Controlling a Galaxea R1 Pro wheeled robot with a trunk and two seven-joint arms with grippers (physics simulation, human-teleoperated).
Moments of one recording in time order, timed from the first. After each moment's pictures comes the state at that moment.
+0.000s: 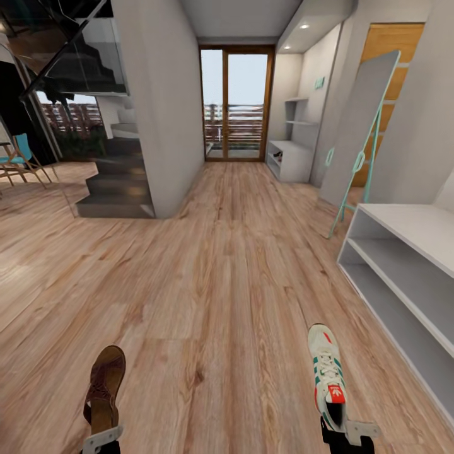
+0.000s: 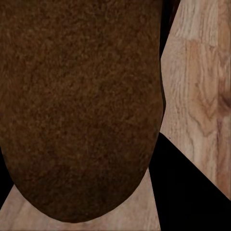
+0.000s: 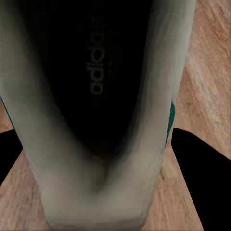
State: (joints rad) left arm -0.23 0.03 0.54 -0.39 -0.14 -0.46 -0.22; right arm -0.36 -0.10 -0.16 -0.16 0.07 -0.58 -0.04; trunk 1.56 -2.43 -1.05
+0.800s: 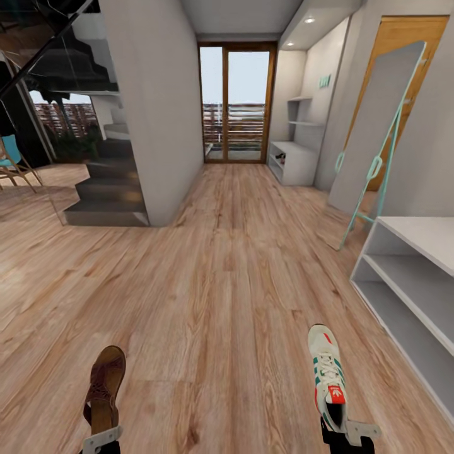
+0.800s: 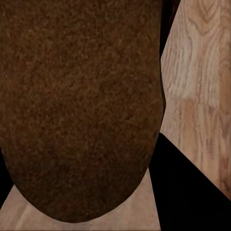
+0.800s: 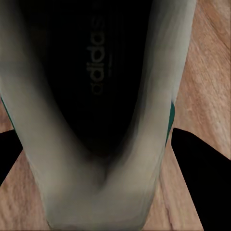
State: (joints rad) left arm -0.23 0.03 0.54 -0.39 -0.14 -0.46 -0.22; right arm -0.36 -0.10 -0.16 -0.16 0.07 -0.58 -0.04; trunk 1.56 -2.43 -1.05
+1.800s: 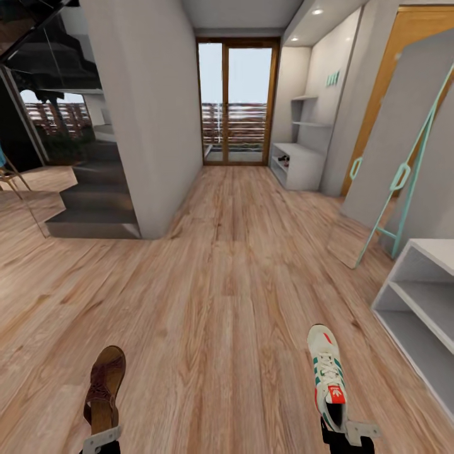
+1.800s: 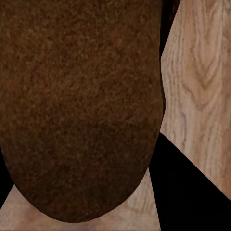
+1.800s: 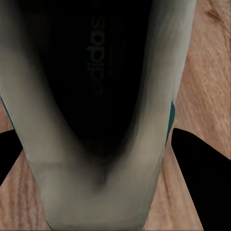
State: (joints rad) left arm -0.23 0.03 0.54 -0.39 -0.14 -0.46 -0.22; right arm -0.36 -0.10 -0.16 -0.16 0.07 -0.58 -0.04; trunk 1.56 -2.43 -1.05
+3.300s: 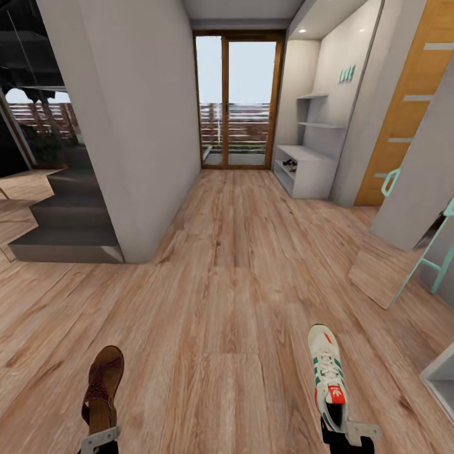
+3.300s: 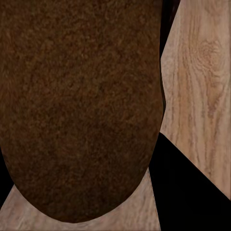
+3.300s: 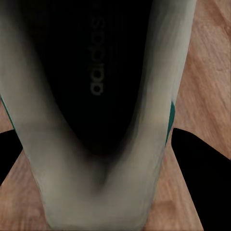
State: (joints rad) left arm -0.23 0.04 0.54 -0.39 -0.14 -0.46 -0.21; right arm -0.36 -0.10 -0.16 -0.16 0.07 -0.58 -0.04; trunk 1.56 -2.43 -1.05
